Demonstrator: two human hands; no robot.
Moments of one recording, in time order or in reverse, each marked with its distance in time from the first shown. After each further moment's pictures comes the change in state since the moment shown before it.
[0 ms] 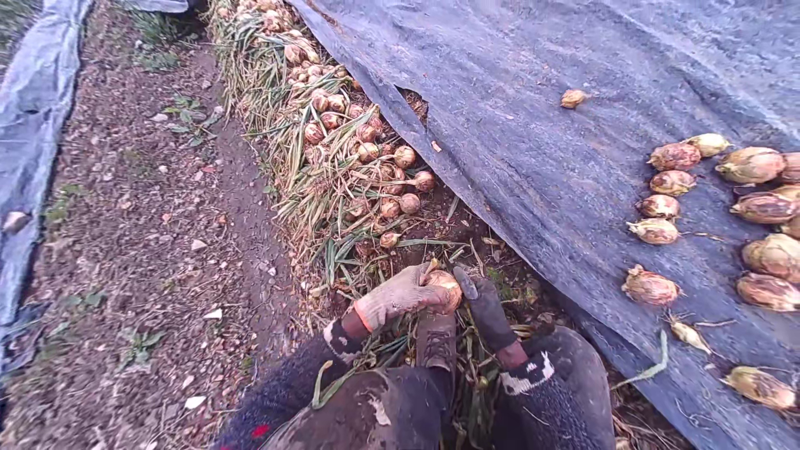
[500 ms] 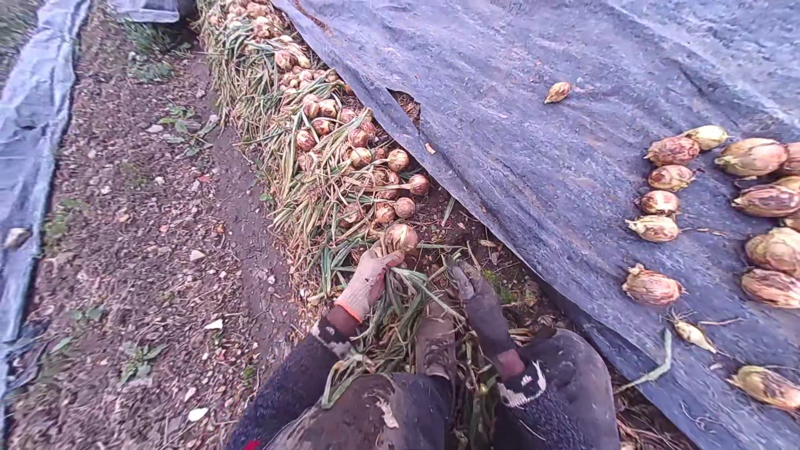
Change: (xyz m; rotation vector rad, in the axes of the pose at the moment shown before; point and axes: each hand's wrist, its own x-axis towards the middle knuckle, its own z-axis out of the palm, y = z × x) left_hand 0.031 -0.045 -0.039 -0.635 0.634 -0.019; right_hand 0.002 0.000 -0.005 -0.299 0.098 0.058
